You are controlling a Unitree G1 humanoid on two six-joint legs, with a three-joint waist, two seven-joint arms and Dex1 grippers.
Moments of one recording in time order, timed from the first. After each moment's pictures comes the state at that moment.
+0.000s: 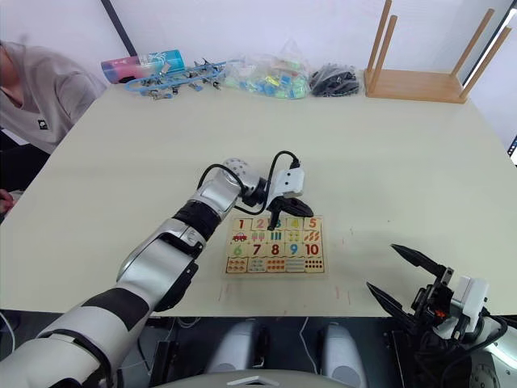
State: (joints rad) left arm -1.03 0.20 -0.42 0.91 0.08 -0.05 -1.32; right arm 0.42 -0.44 -0.30 -0.15 0.63 -0.33 1.21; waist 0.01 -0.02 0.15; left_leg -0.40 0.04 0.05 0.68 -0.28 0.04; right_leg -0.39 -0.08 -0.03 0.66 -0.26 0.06
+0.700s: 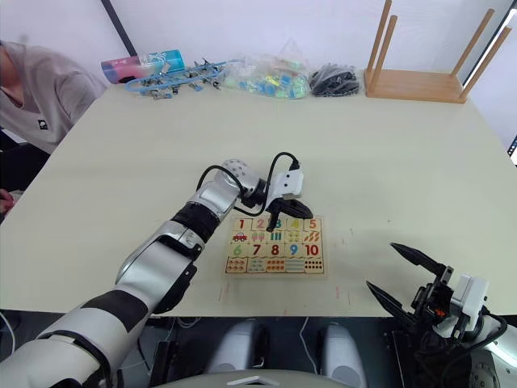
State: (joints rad) left arm -1.01 0.21 -0.39 0.88 0.07 -0.06 -1.31; right arm 0.42 -0.45 -0.30 -0.15 0.63 -0.33 1.22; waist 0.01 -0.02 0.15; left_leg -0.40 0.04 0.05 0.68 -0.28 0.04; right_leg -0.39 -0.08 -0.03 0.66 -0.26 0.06
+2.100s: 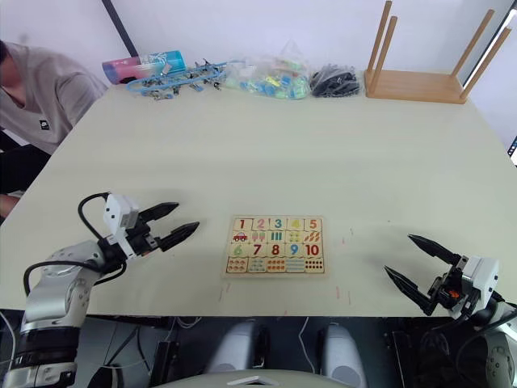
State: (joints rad) left arm 0.01 0.63 0.31 0.01 -0.39 0.25 -0.96; right arm 0.31 -0.53 -0.36 0.02 0.63 -0.26 1.20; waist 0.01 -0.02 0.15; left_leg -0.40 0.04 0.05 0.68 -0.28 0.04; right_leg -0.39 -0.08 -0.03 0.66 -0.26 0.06
